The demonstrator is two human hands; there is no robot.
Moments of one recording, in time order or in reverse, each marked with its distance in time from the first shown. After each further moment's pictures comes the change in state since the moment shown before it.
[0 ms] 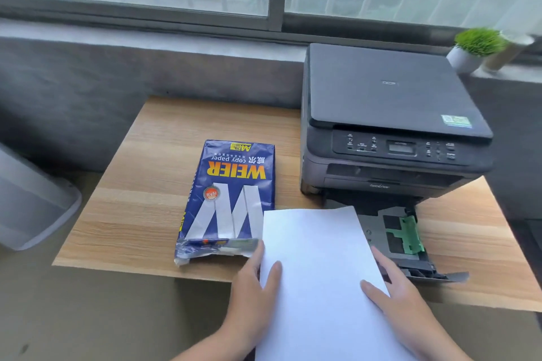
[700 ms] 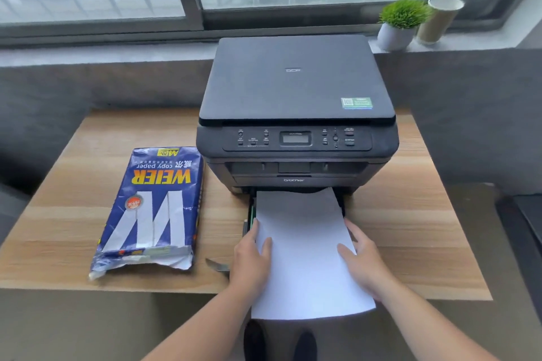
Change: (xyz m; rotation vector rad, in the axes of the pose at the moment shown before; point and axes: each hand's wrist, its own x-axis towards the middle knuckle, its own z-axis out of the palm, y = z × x) left_hand 0.055 0.020 0.218 0.420 0.070 -0.039; right_hand 0.135 0.080 -0.159 -0.031 -0.011 0.030
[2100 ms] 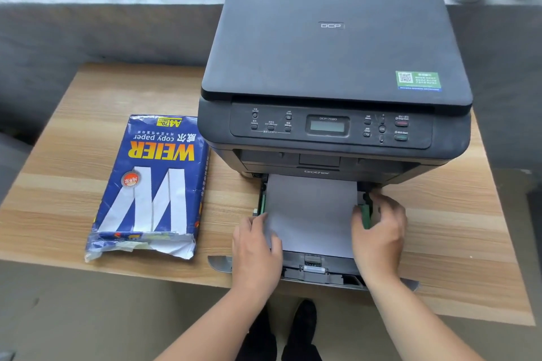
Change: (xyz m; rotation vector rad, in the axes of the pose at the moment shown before) left_hand 0.024 -0.008 0.009 0.236 0.156 0.103; right_hand 0.070 -0.016 0.041 -0.201 0.667 -0.318
